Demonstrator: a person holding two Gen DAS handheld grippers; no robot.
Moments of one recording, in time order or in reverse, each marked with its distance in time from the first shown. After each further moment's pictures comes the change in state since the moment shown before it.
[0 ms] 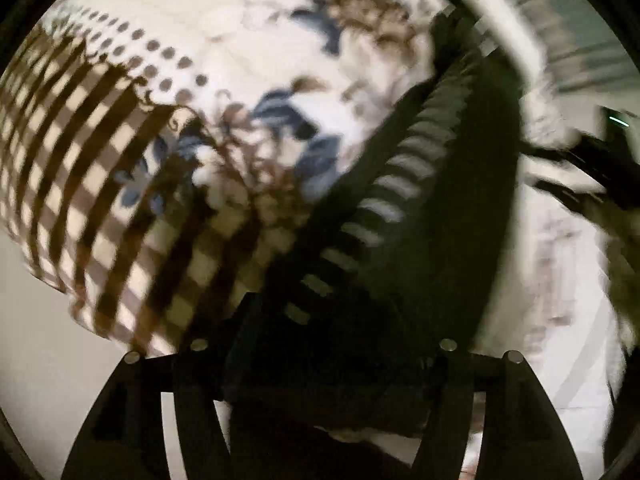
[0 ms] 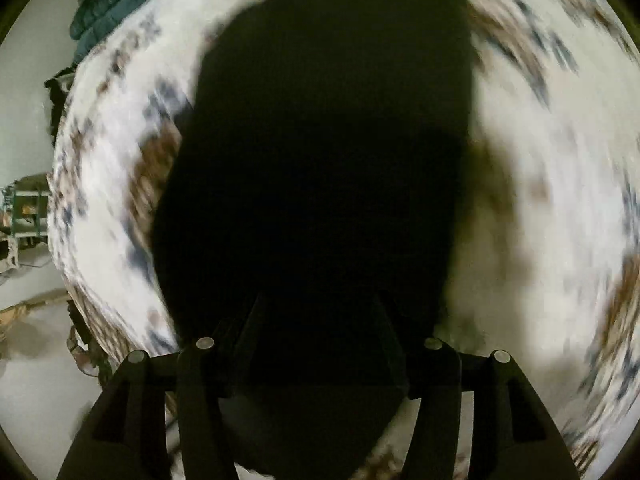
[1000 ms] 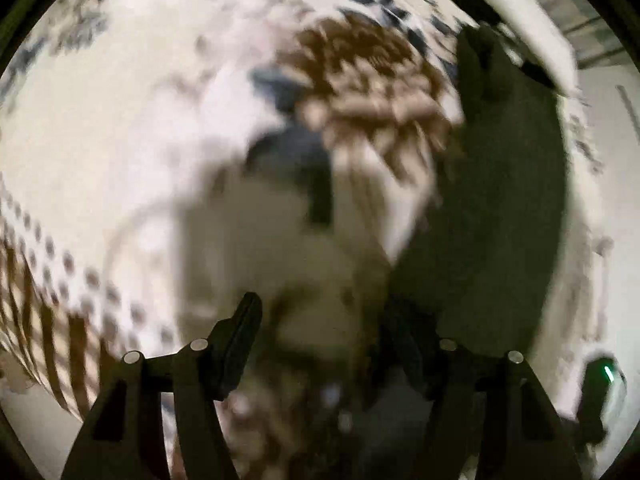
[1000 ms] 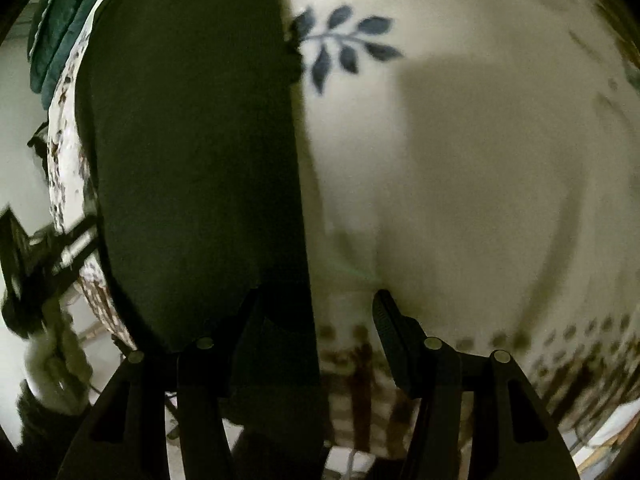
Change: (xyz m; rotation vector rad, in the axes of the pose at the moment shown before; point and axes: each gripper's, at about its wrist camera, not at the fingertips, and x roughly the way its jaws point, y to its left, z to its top) left arm 0.012 -0.012 0.146 0.113 0.042 0.000; right arm 0.051 -0.117 -0.170 0.292 0.090 0.150
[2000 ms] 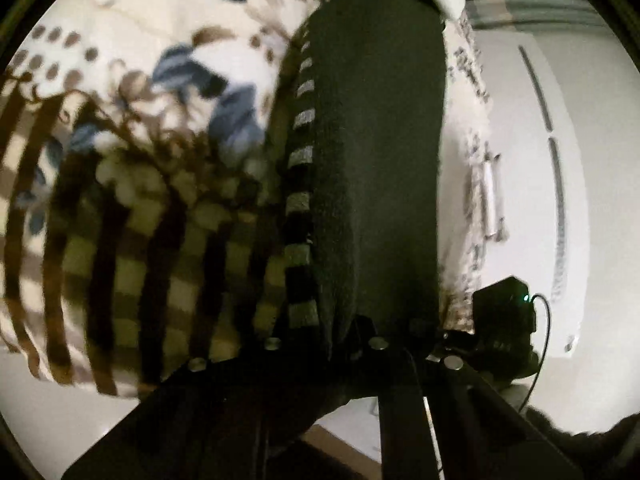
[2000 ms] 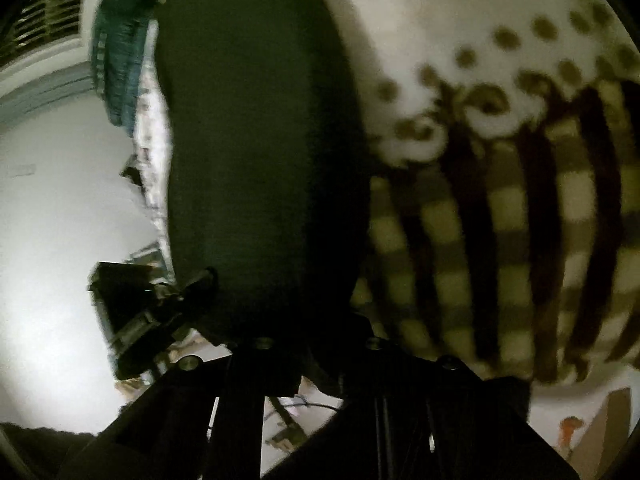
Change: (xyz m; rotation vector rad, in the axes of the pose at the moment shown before) left arm -0.009 0.015 -0.110 0.082 0.138 -0.418; right arm 0.025 -0.039 -0.132 0.119 -0.052 0.488
